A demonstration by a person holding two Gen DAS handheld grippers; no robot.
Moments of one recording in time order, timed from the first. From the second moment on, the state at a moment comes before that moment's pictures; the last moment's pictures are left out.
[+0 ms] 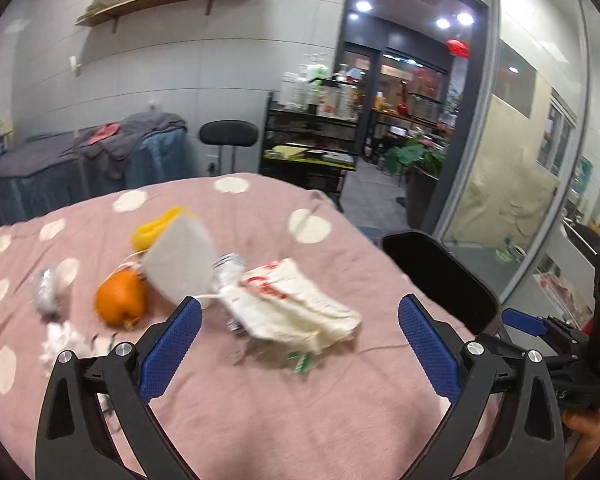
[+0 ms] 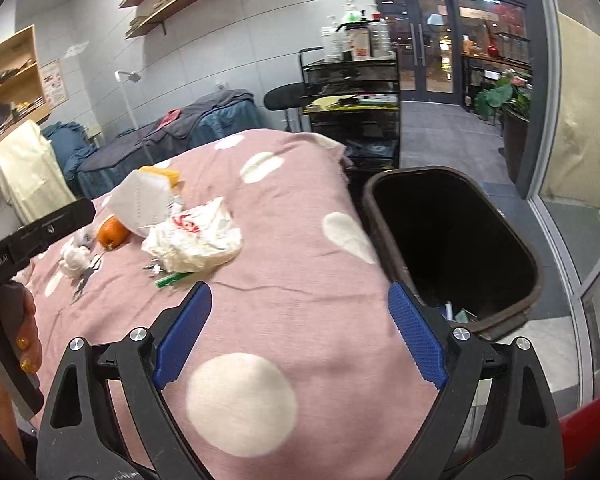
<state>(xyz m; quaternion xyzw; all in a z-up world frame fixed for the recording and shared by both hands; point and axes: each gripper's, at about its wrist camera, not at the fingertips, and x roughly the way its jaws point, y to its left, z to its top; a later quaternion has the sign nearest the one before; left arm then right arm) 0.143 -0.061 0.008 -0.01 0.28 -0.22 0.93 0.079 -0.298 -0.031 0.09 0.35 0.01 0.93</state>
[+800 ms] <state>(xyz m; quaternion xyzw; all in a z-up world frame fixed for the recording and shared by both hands) 0.195 0.113 -0.058 -0.04 0.37 -0.06 0.93 0.182 -0.194 -0.045 0.01 0.43 0.12 0.89</state>
